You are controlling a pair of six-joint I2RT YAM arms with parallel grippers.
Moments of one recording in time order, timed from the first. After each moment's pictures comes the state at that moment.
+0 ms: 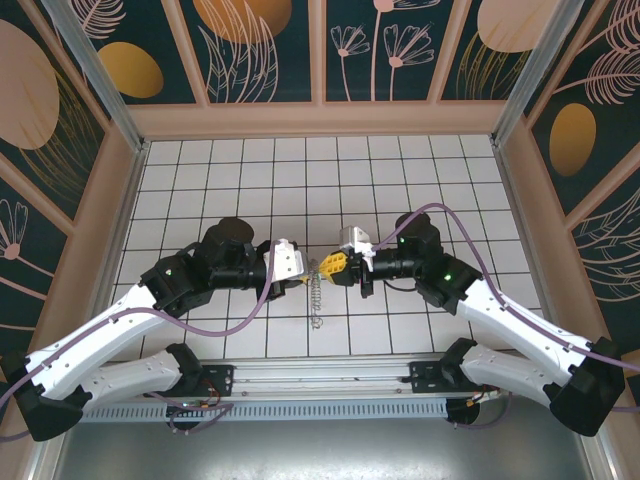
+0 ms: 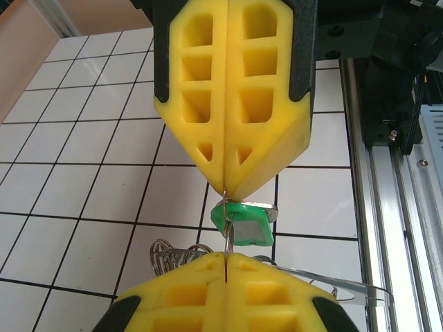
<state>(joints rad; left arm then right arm) -0.88 0.97 0.99 -0.59 0.36 0.44 0.78 0.97 0.75 -0.05 -0.77 -0.18</state>
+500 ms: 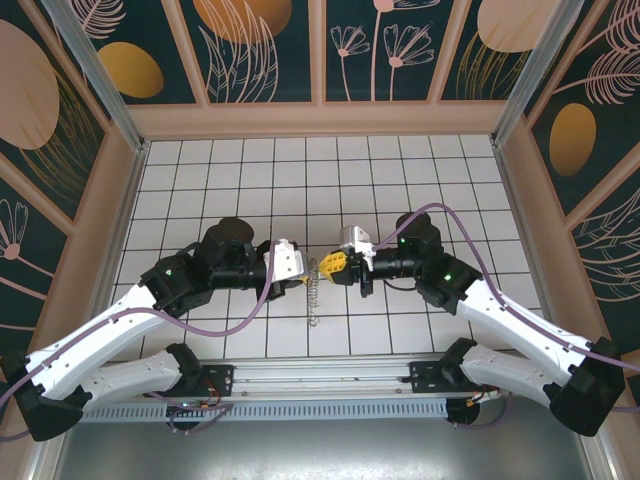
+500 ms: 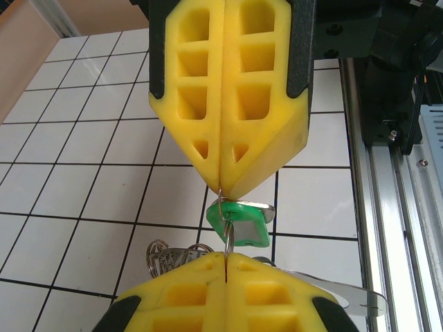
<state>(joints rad) -0.88 0.97 0.99 -0.59 0.36 0.44 0.78 0.97 0.75 -0.04 -0.77 -0.18</state>
